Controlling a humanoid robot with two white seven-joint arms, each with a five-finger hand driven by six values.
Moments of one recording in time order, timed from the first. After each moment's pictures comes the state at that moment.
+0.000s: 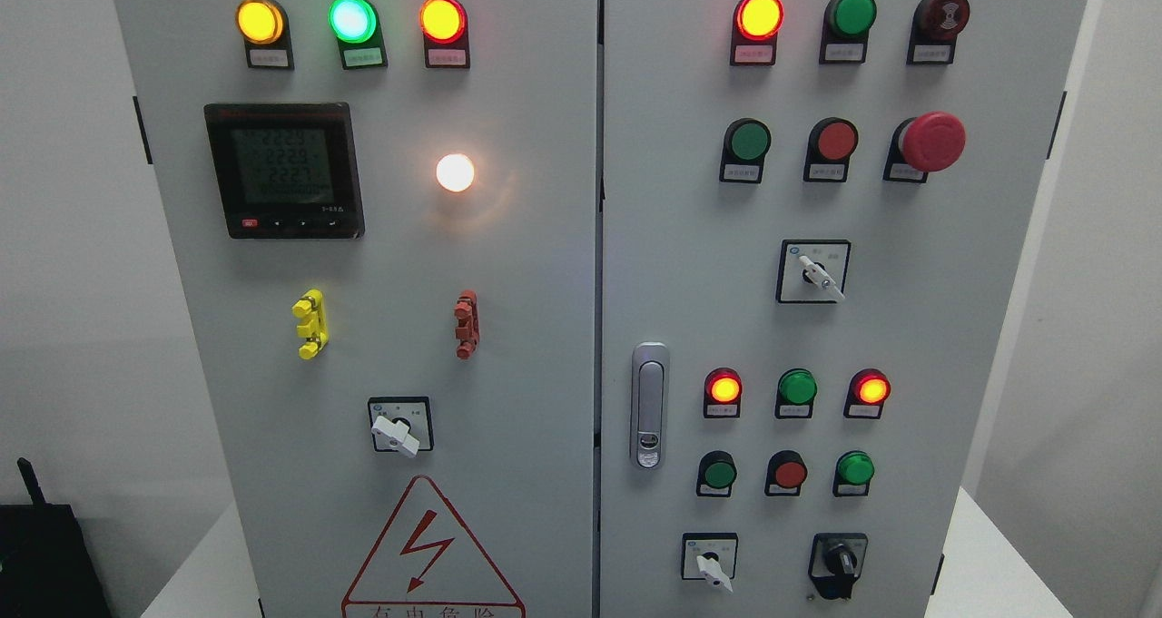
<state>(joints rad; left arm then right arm) 0.13 -0.06 0.04 -0.11 0.00 -0.04 -0.16 0.43 0.09 0.00 -1.38 -0.05 -0.35 0.02</state>
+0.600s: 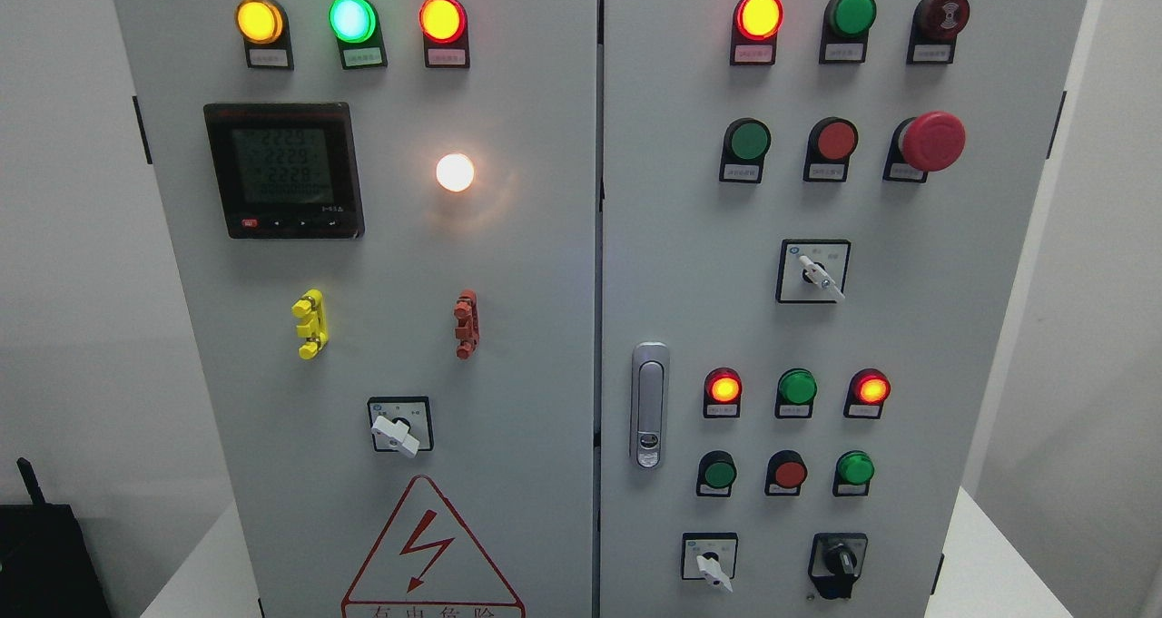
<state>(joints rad) 0.13 -0.06 0.04 -0.11 0.00 -0.04 -0.16 0.40 0.08 0.00 -1.65 -0.05 -0.27 0.02</state>
